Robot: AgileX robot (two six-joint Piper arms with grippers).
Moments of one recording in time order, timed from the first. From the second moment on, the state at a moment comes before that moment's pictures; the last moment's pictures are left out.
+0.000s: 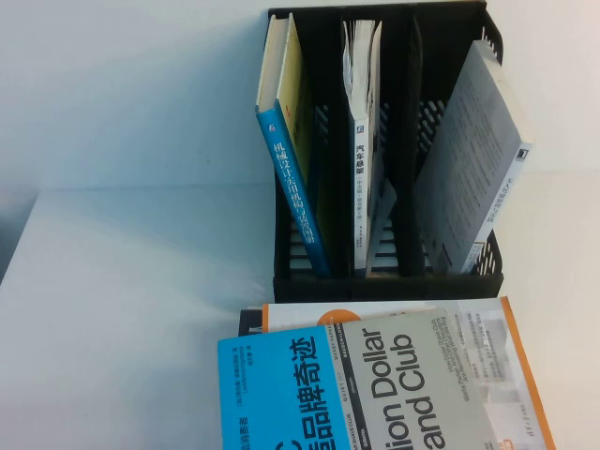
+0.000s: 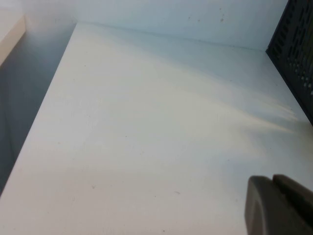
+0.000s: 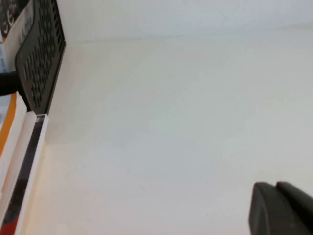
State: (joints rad) right arm -0.06 -0.01 0.02 -0.14 0.42 0.15; left arm -0.03 -0.01 0.01 -0.16 0.37 -0.11
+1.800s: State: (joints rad) right arm -0.06 -0.01 0.03 -0.14 -0.17 0.16; left arm -0.03 -0.01 0.02 -0.65 0.06 -0.11
